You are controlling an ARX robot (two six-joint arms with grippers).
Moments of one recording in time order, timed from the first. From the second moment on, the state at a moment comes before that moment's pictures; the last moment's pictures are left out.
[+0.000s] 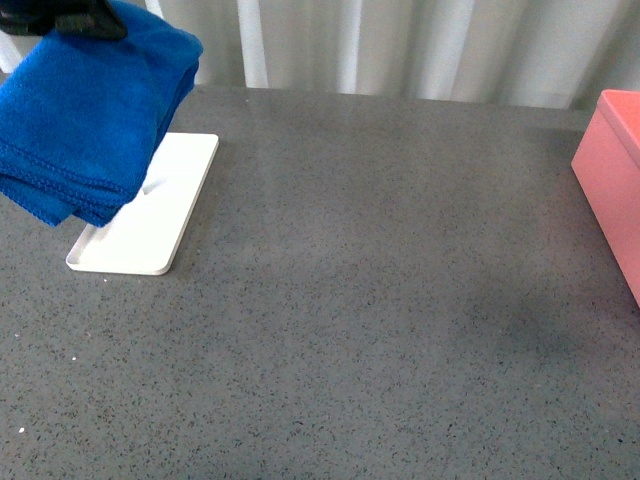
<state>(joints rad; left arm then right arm) -0.06 1.84 1.27 0.04 0.21 -0.01 0.00 0.00 0.02 0.00 0.00 -0.01</state>
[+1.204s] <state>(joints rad) -0.47 1.65 1.01 0.40 0.37 -0.48 0.00 0.00 0.02 0.00 0.00 -0.01</state>
